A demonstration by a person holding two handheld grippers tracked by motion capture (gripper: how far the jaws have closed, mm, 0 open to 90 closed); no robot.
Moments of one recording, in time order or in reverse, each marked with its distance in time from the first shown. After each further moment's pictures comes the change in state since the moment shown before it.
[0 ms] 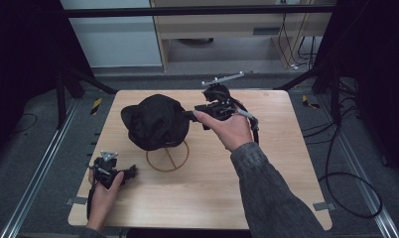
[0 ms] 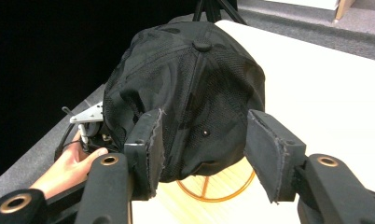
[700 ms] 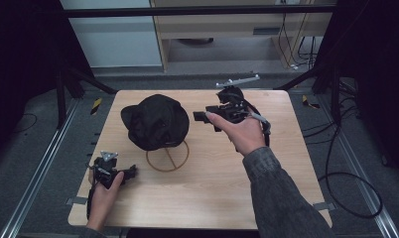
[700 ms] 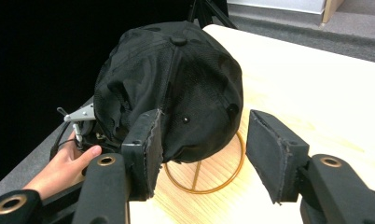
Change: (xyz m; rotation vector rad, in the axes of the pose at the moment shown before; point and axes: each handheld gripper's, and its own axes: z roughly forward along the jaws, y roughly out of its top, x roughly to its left) left arm 0.000 0.000 0.000 0.000 0.000 0.000; right arm -0.014 -0.013 -0.023 -0.032 -0.020 0.026
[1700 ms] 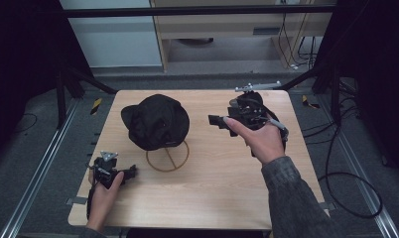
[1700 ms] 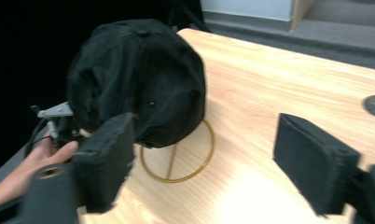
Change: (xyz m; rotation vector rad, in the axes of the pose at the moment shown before) left arm 0.000 0.000 0.000 0.000 0.000 0.000; right arm -0.017 -0.019 -0.032 -0.036 -0.090 0.014
